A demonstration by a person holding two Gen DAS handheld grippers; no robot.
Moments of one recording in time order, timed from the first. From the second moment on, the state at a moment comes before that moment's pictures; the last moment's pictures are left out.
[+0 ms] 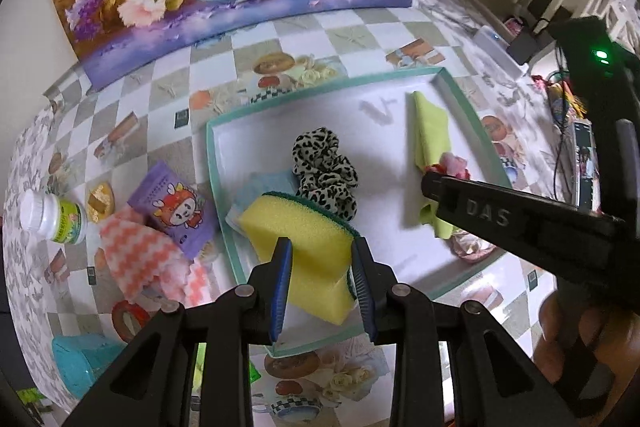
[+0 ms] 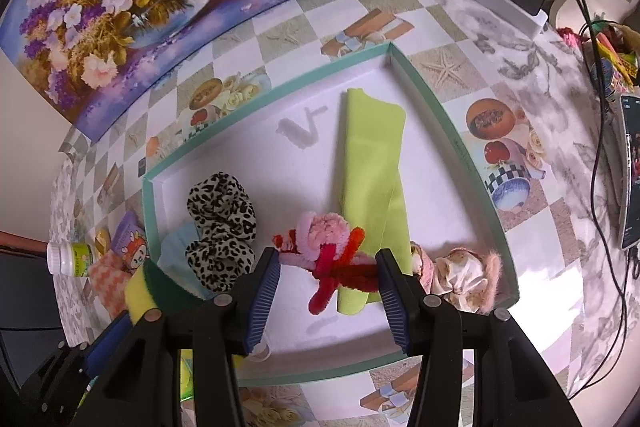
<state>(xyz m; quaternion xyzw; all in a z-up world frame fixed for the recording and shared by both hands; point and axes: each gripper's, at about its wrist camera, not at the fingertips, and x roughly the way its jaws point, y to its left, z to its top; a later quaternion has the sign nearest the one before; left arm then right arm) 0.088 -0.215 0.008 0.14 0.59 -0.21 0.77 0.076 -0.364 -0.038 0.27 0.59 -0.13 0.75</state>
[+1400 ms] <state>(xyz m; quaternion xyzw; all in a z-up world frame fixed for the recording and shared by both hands) 0.159 -0.091 -0.013 -0.02 0.61 -0.04 0.79 0.087 -0.336 -0.012 0.24 0.57 -0.12 0.78</state>
